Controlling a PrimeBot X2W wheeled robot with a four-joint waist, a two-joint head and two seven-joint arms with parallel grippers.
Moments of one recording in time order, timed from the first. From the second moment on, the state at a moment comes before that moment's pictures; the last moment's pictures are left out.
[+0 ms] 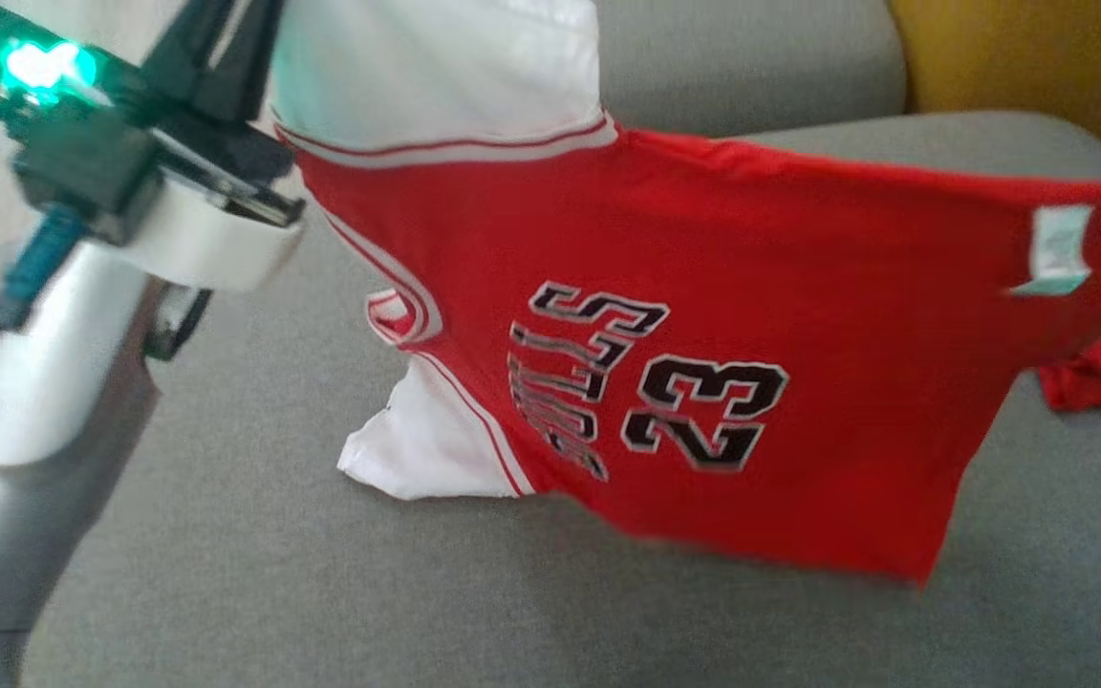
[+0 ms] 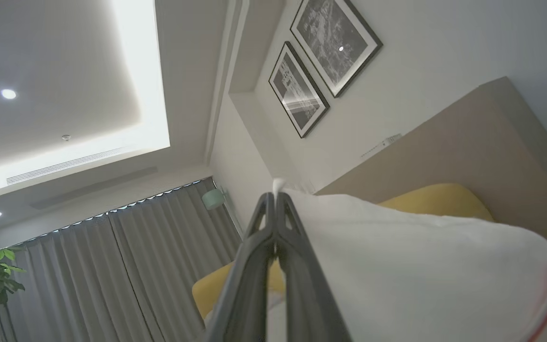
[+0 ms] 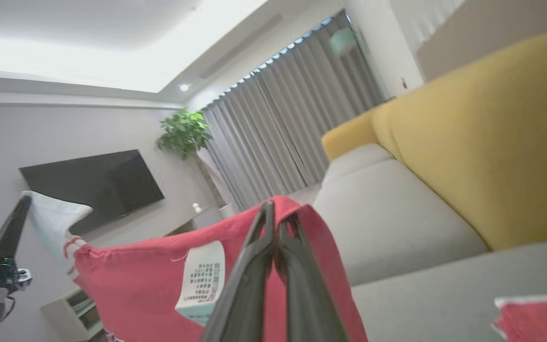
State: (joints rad) left arm -0.85 0.46 -0.61 0.20 -0.32 0.02 -0.26; right arm -0.08 -0.75 0.25 -0.09 1.23 0.13 -0.22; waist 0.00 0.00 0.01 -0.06
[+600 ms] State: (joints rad) left arm -1.08 0.45 -0.55 0.25 -0.59 -0.11 -0.11; right arm -0.33 -0.92 0.14 -0.14 1.25 0.13 -0.02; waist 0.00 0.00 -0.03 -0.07
